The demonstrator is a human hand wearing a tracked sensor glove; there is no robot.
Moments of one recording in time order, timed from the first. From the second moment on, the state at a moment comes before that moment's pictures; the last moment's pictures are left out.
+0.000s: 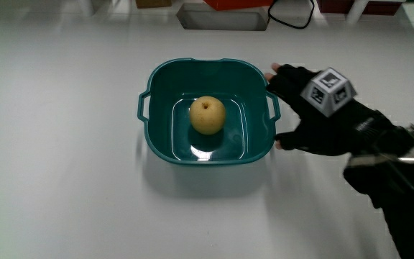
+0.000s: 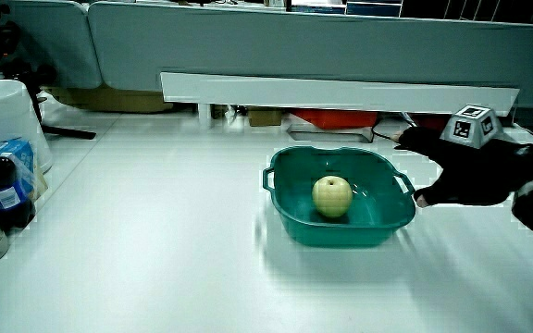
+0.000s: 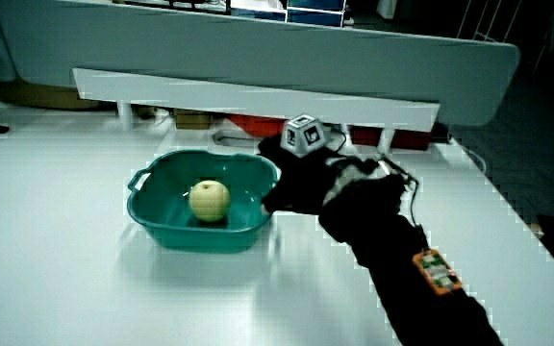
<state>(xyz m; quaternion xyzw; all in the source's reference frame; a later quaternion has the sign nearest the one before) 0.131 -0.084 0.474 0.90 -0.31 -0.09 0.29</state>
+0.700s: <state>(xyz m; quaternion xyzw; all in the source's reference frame) 0.045 -0.103 0.495 0.88 -0.35 -0.08 0.32</state>
